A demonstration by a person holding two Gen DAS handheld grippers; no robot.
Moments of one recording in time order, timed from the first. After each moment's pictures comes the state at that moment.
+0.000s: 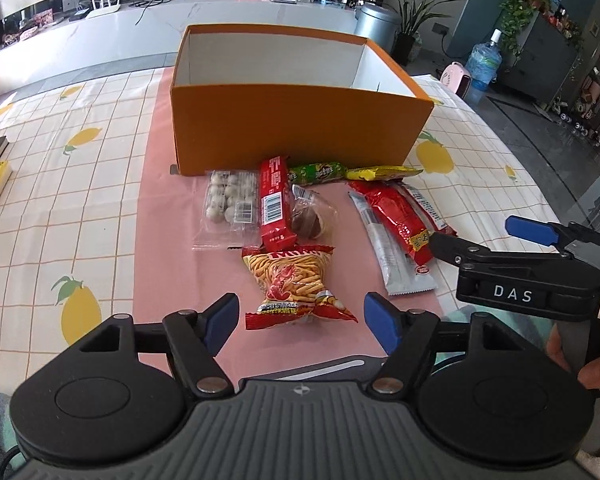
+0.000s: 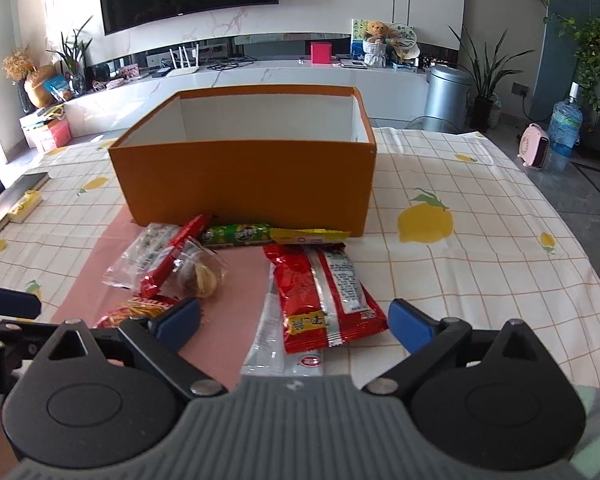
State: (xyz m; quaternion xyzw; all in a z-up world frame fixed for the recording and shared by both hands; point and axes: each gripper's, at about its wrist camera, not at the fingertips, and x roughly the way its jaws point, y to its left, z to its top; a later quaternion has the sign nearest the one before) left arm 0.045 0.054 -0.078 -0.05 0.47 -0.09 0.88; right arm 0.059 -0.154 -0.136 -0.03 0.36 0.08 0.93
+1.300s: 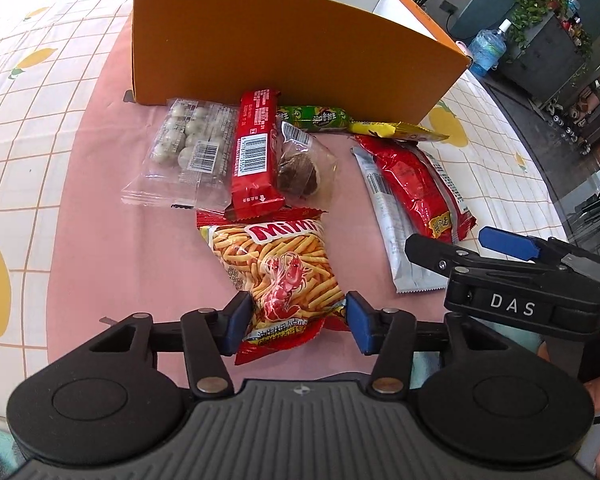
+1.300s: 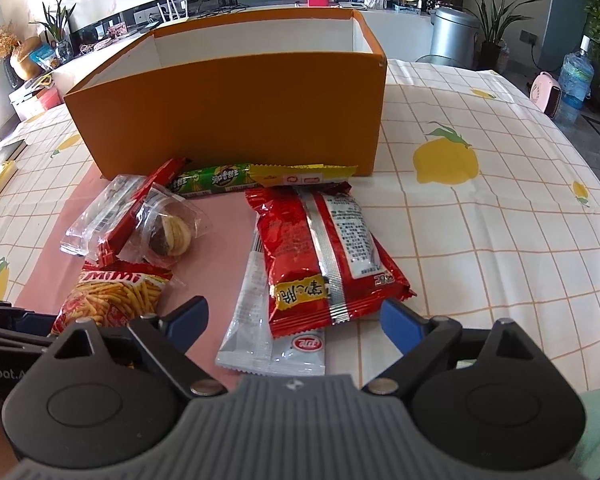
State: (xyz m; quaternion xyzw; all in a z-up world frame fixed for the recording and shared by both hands) left arm 0.089 0.047 -0.139 -0.11 0.52 -0.12 0.84; right arm 0.101 -0.151 -0.183 0.00 0.43 0.10 0.90
